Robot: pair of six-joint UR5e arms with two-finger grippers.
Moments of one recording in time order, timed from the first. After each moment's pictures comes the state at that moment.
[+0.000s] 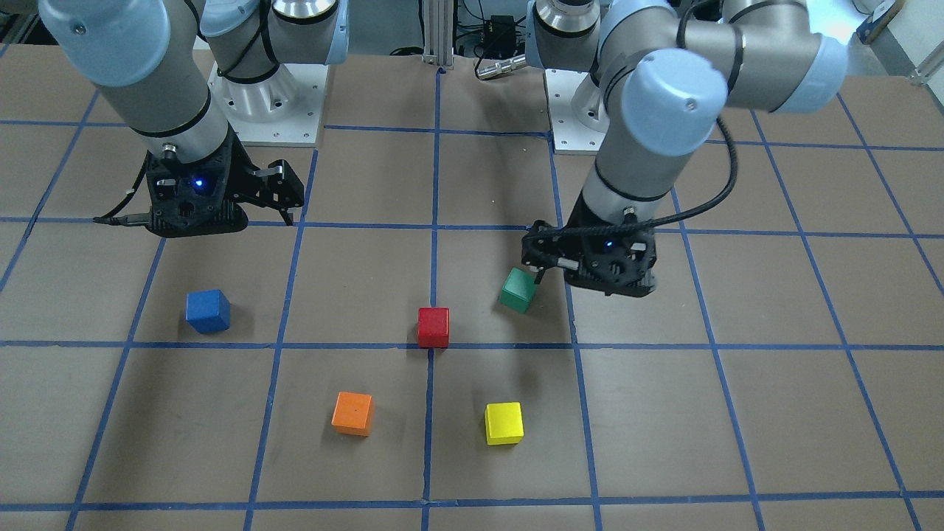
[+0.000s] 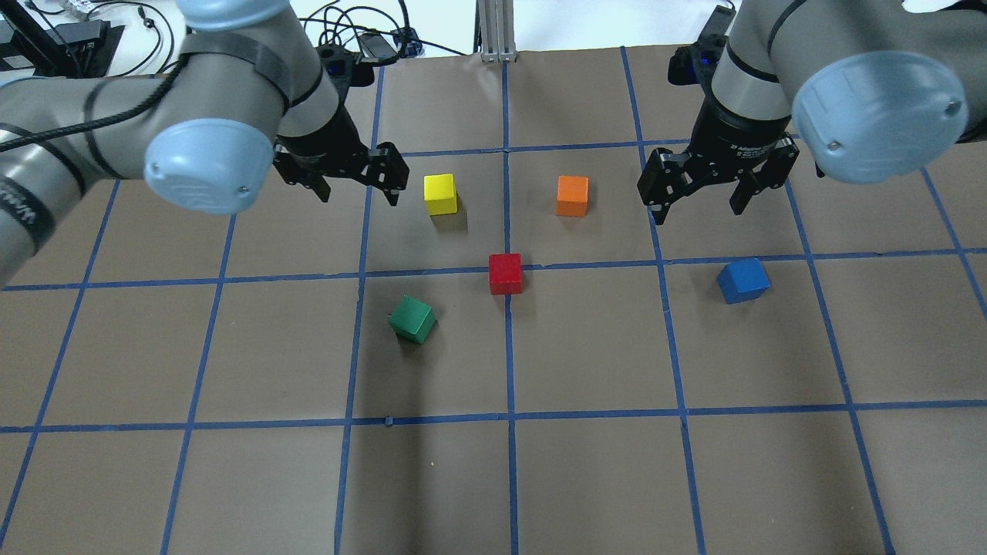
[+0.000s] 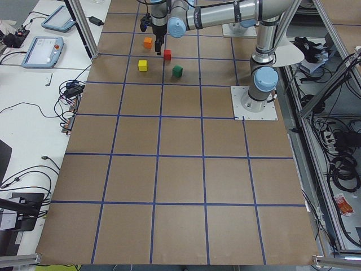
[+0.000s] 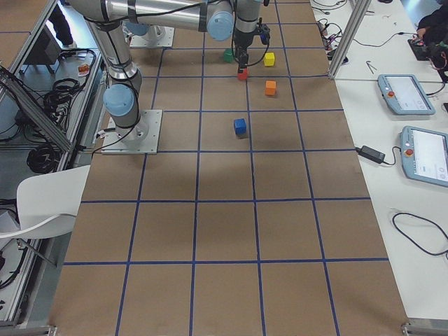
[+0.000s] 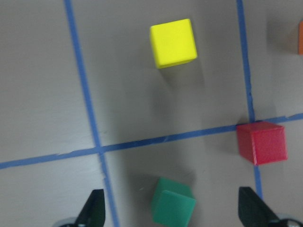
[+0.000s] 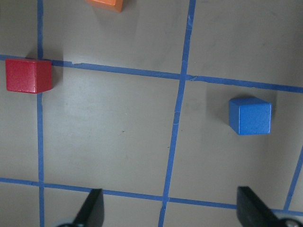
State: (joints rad) left arm -1.63 -1.72 -1.65 -1.29 1.52 0.09; right arm 1.60 -1.50 1.67 -1.65 -1.54 -0.10
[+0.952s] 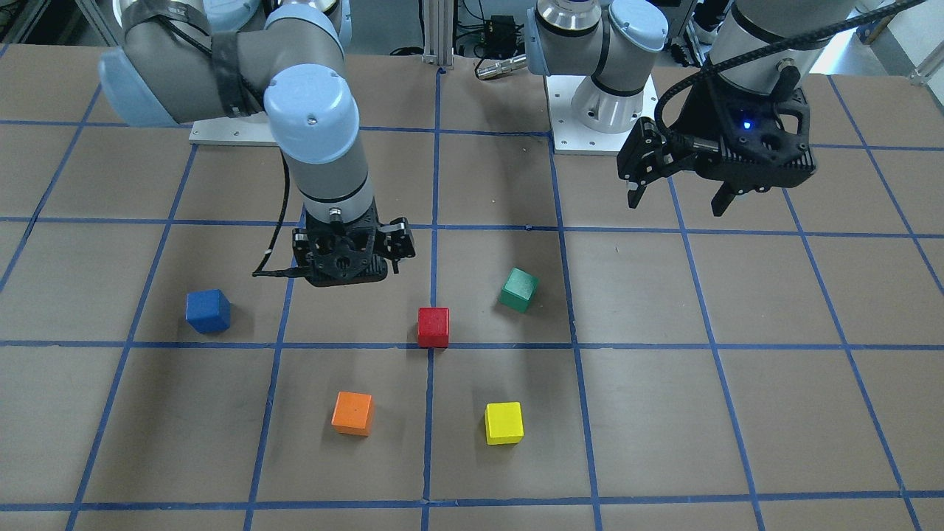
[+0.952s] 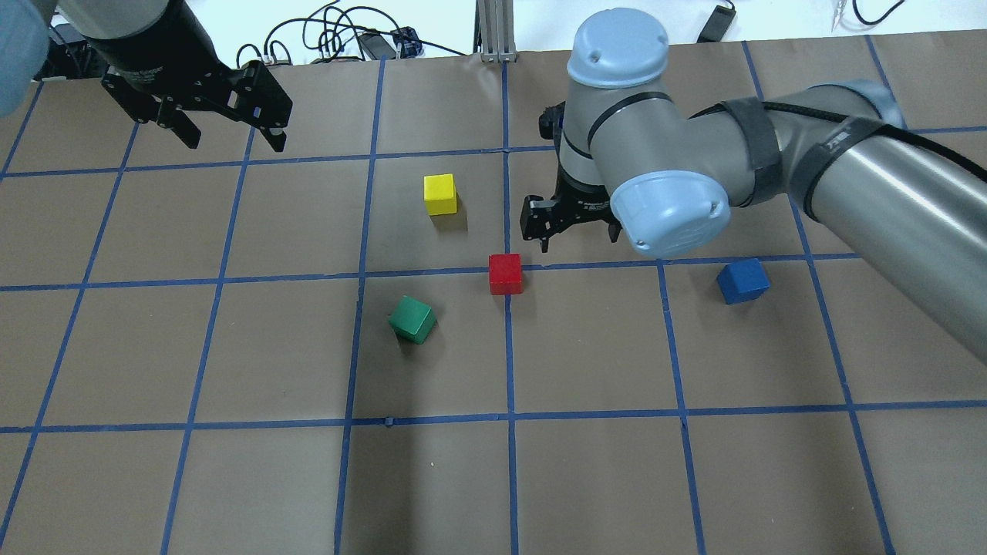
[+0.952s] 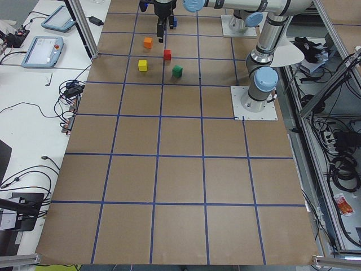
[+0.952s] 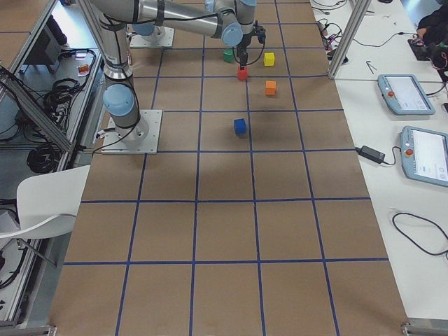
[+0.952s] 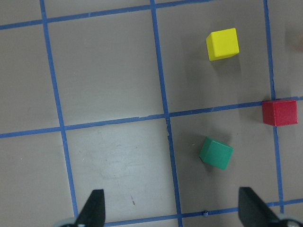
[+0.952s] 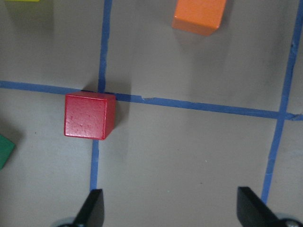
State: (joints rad) left arm -1.53 -1.62 -1.44 -1.60 1.57 0.14; right arm 1.85 -1.32 1.72 -1.97 -1.55 0.17
